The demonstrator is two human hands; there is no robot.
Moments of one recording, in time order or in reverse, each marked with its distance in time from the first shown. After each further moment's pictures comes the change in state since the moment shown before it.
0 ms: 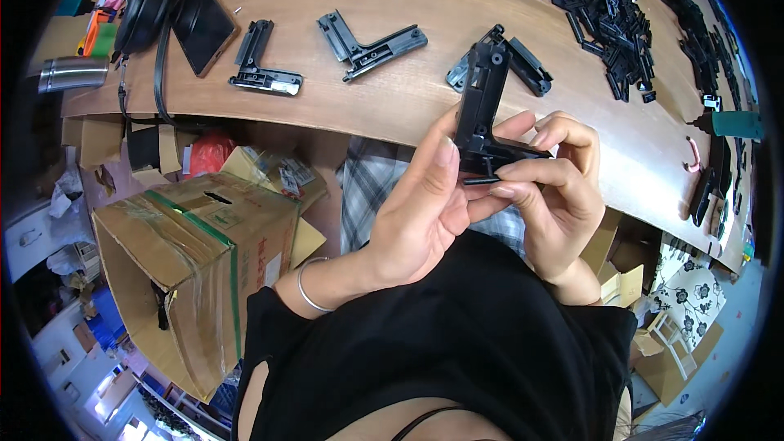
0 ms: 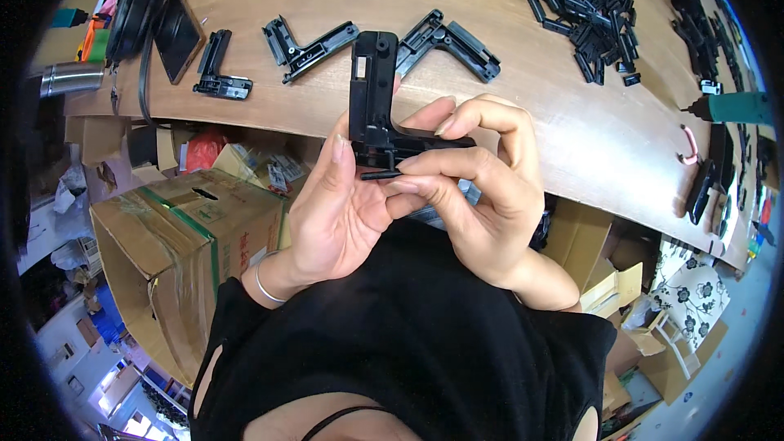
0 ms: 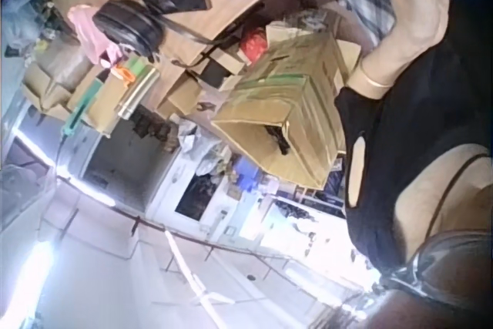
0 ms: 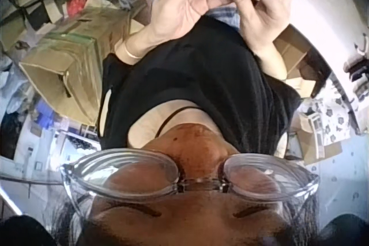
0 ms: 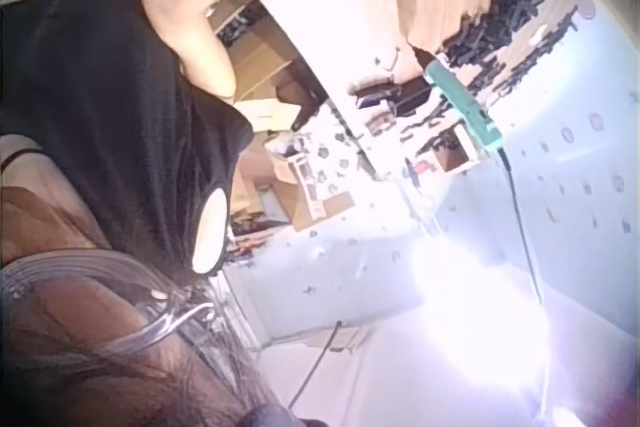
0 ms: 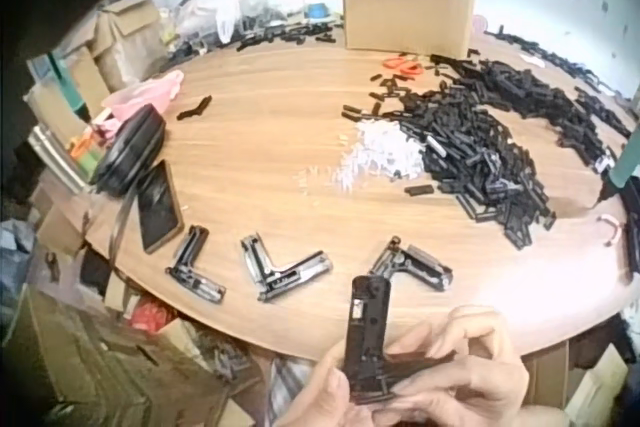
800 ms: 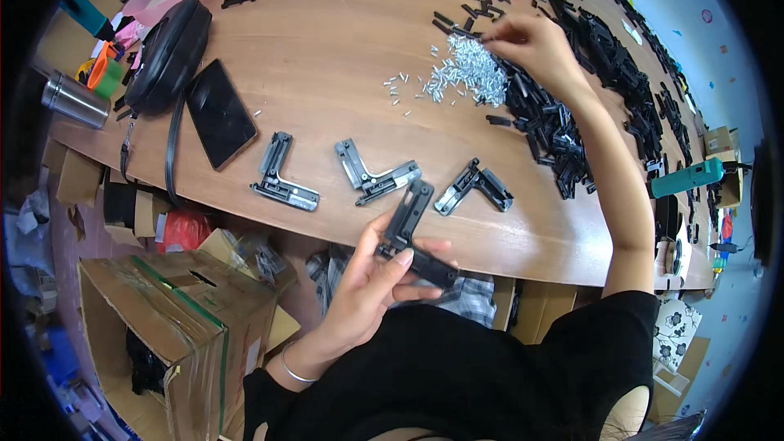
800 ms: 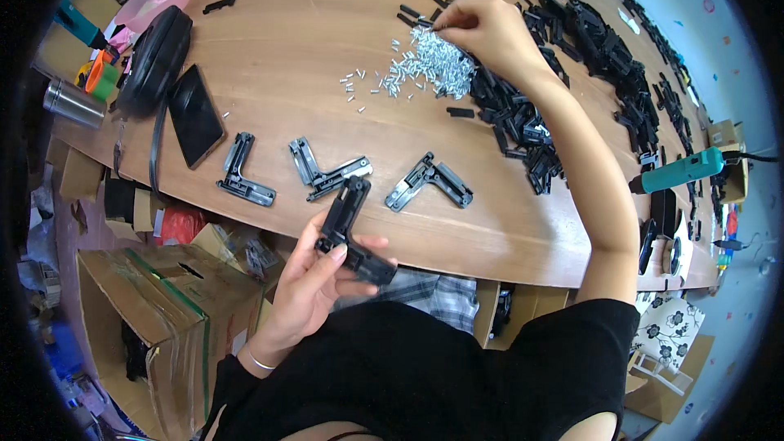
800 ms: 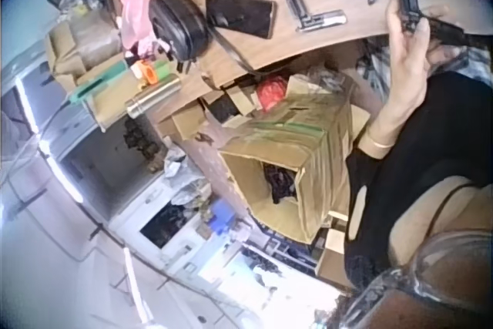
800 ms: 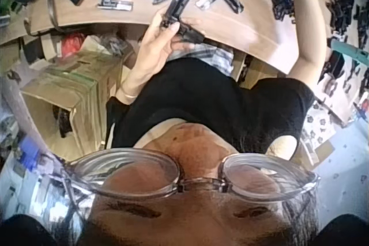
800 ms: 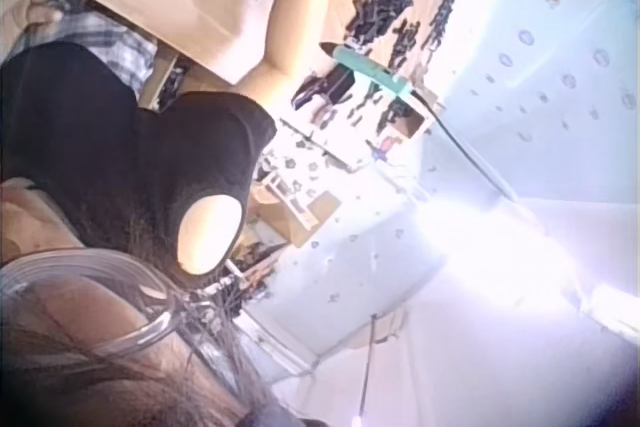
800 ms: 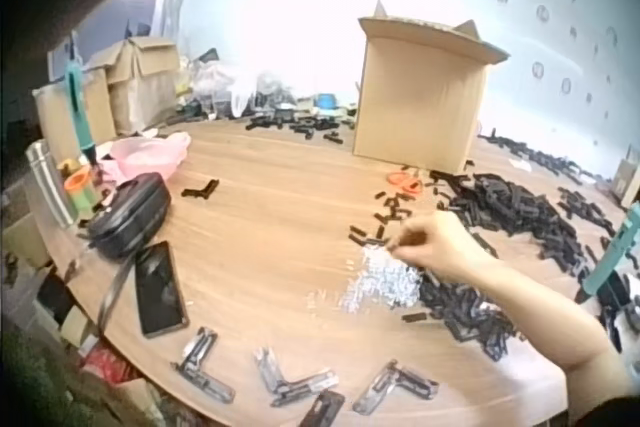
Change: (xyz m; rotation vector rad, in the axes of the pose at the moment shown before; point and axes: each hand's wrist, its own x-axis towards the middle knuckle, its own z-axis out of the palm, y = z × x) left_hand -0.013 0.048 -0.027 0.096 0.152 -0.077; right_hand 0.241 0.088 -0.021 -0.455 -0.397 0.041
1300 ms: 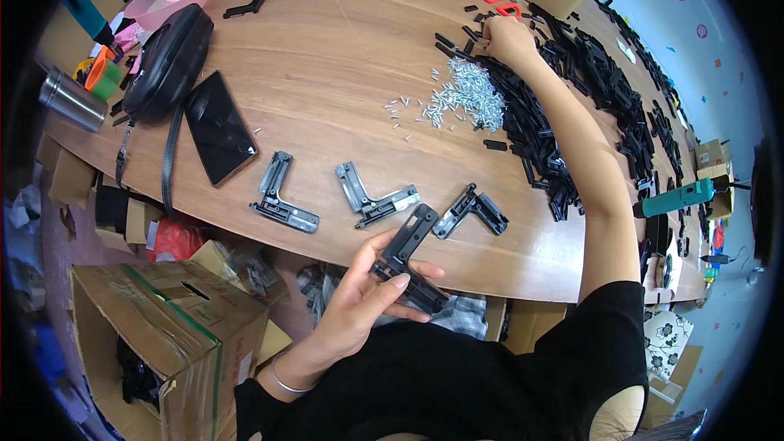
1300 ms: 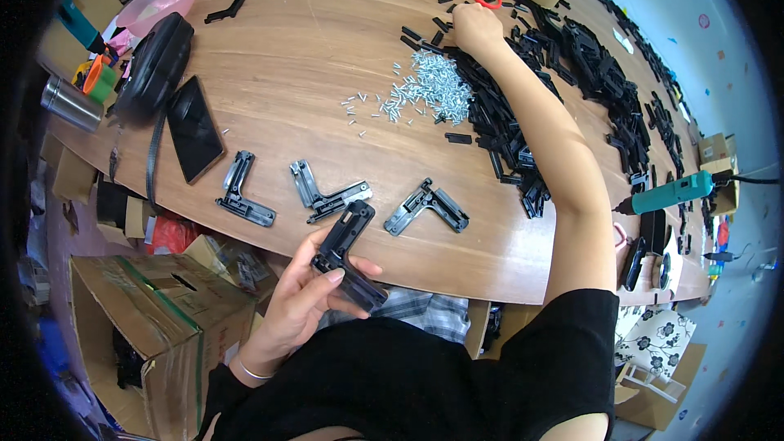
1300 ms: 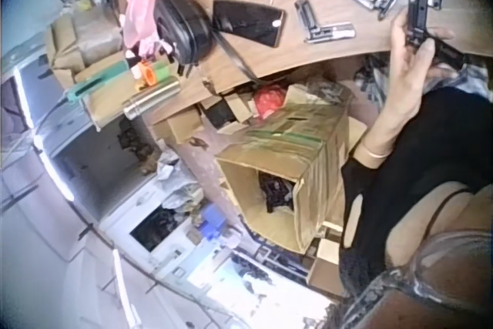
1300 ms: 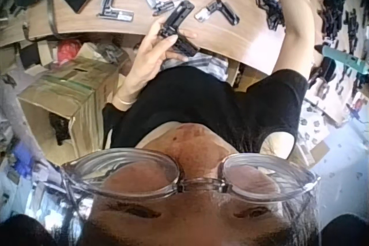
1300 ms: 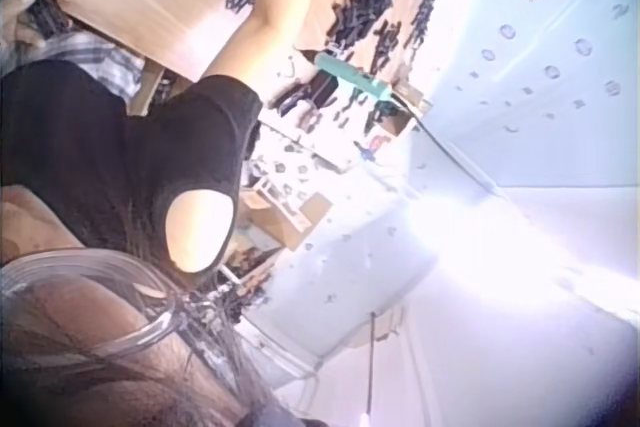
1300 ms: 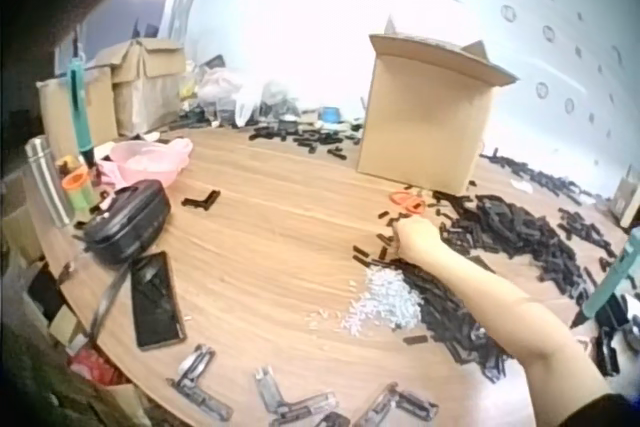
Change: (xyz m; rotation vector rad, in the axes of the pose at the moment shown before) left_hand 0.004 0.011 -0.011 0.095 -0.054 -0.041; right_hand 0.083 0.079 0.025 -0.812 -0.053 0.099
